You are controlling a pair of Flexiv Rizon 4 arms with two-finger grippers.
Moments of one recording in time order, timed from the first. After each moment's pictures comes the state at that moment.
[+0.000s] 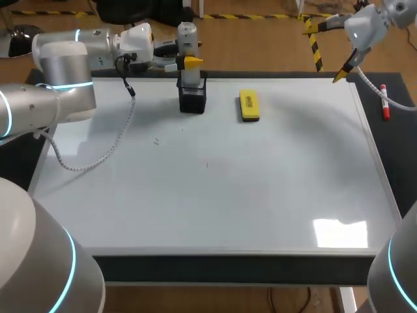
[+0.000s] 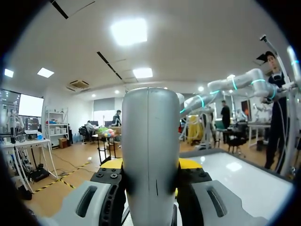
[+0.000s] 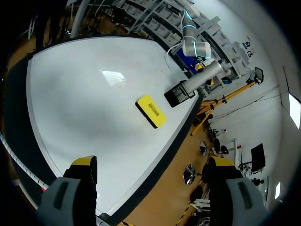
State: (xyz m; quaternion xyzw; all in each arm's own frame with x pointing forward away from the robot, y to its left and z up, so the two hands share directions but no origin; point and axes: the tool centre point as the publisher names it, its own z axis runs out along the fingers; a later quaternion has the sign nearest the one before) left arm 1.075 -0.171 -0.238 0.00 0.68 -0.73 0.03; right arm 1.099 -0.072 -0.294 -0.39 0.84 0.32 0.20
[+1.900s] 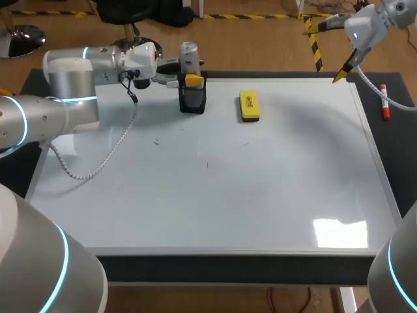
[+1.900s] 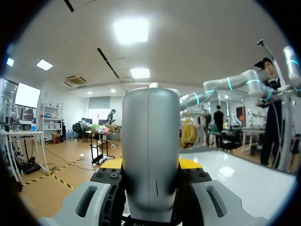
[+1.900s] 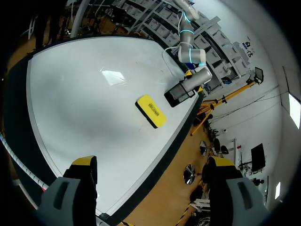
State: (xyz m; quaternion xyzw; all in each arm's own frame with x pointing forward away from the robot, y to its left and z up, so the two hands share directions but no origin) left arm 1.071 -0.174 -0.290 0.00 0.67 -0.74 -0.01; right arm 1.099 -0.072 -0.294 -0.39 0.84 0.32 0.20
